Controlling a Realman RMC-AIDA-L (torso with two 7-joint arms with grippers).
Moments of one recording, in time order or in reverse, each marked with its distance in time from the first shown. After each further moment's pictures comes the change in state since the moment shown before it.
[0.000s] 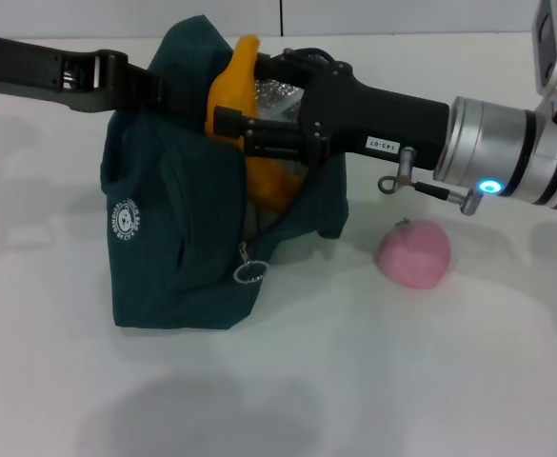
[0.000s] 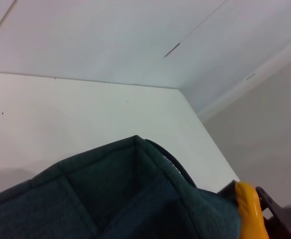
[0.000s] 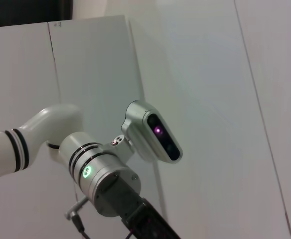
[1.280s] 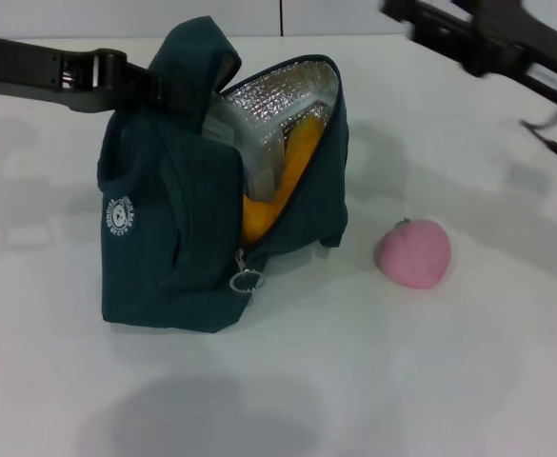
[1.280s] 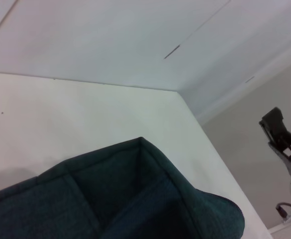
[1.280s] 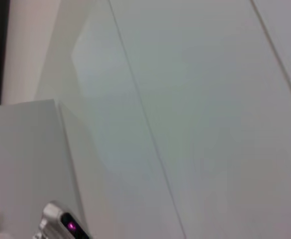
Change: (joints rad) left arm 0.004 -0.002 -0.004 -0.002 -0.007 0.000 -0.004; right arm -0.162 -0.051 0.349 -0.023 -0.082 -0.156 0.112
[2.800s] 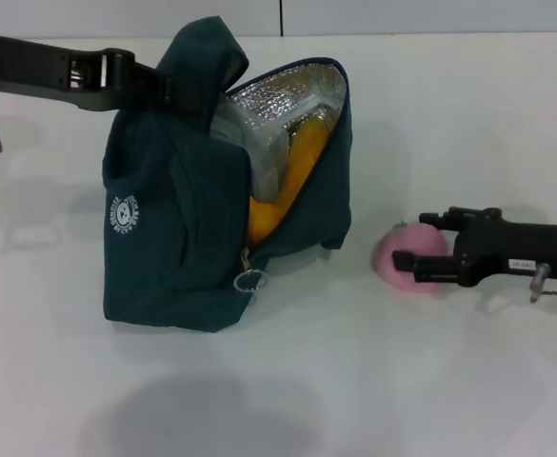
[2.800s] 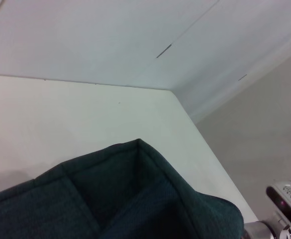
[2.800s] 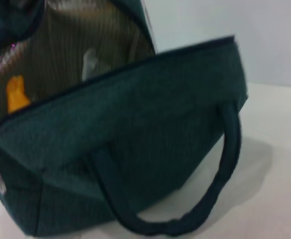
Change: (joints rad) left arm -0.009 -0.004 0.003 -0.011 -0.006 0.000 0.018; right arm -0.053 0.035 0.213 -0.015 -0.879 0.239 0.185
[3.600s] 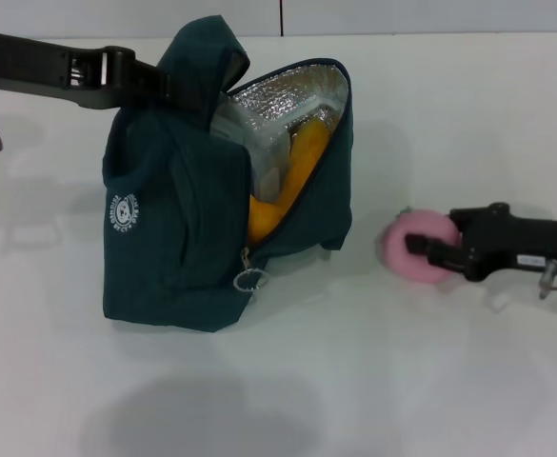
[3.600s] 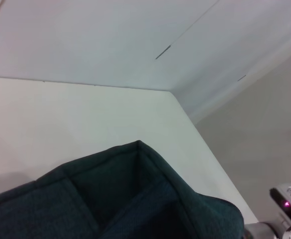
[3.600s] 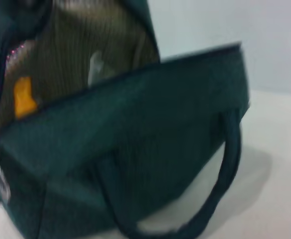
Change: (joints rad) left arm -0.003 0.000 -0.003 0.000 0.000 0.000 0.000; right arm -0.026 0.001 0.010 -0.034 0.007 -0.015 -0.012
